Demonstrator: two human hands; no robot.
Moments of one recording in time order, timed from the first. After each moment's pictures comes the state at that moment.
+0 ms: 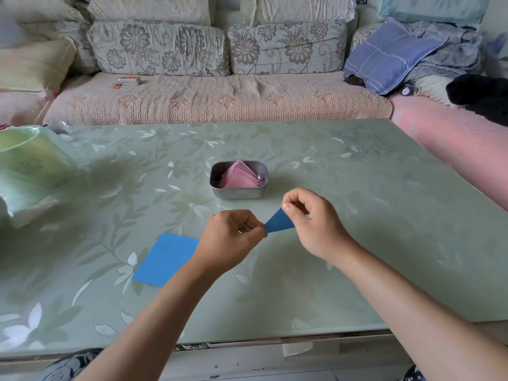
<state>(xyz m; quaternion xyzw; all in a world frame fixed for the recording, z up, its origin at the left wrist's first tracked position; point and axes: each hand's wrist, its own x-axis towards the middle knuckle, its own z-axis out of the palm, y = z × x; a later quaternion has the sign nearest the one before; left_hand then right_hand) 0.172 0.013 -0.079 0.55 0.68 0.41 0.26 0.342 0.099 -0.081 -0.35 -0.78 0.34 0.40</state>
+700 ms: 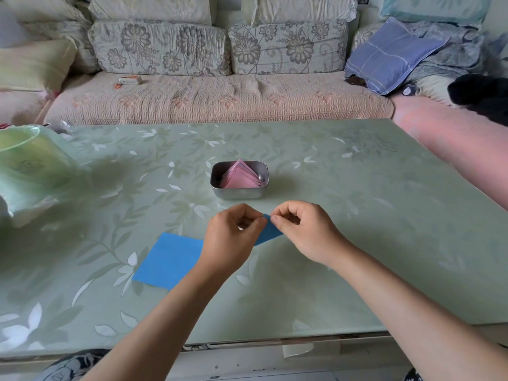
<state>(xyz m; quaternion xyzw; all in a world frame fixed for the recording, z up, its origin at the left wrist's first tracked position) 0.181 0.016 -0.084 0.51 0.68 0.49 0.21 0.336 0.099 -0.093 -0.36 -0.77 0.41 0.32</state>
